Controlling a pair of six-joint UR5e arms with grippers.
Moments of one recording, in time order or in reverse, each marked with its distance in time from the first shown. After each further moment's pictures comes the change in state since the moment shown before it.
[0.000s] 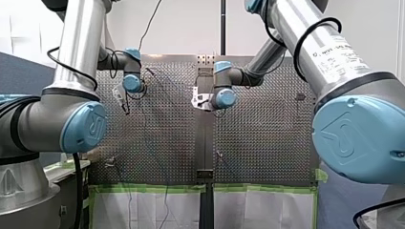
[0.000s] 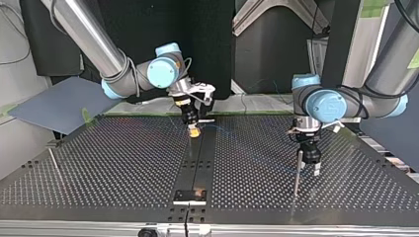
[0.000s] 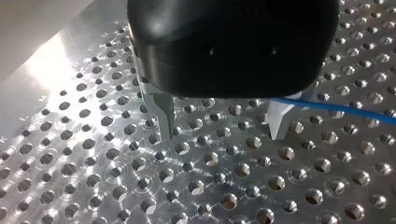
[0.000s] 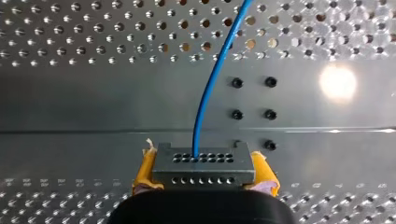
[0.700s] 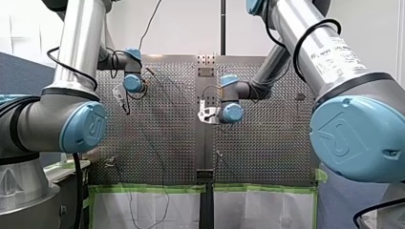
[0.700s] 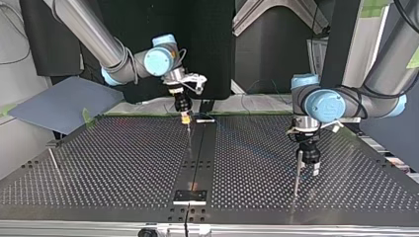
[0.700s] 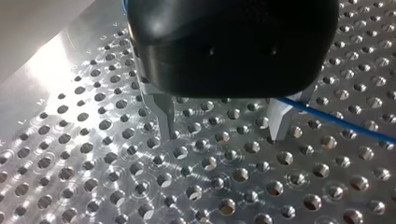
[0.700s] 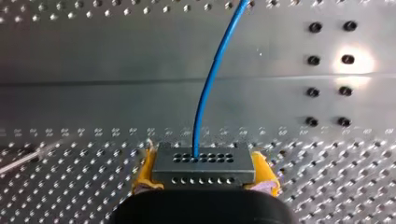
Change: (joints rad) left arm -0.006 0.000 0.000 0.000 -0.005 0.000; right arm -0.034 0.002 0.175 -0.148 0.021 0.010
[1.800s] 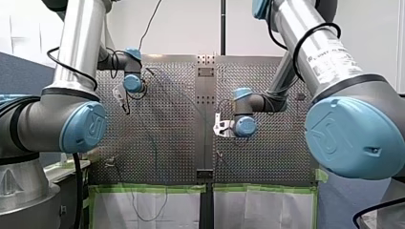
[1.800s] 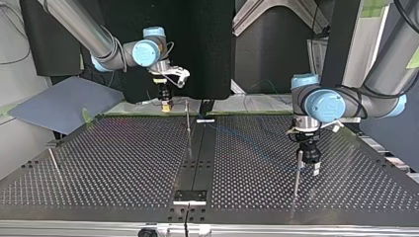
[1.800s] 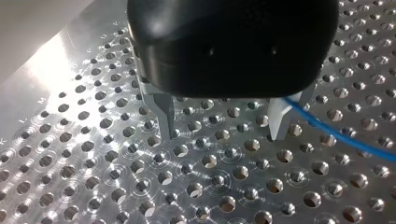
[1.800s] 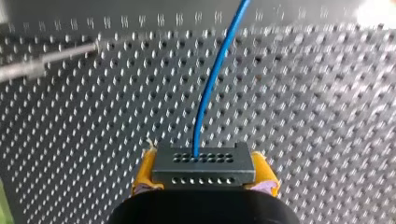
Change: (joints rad) left arm 0.000 0.000 0.000 0.000 -0.005 0.001; right arm -0.092 0.003 0.174 -0.120 0.069 0.011
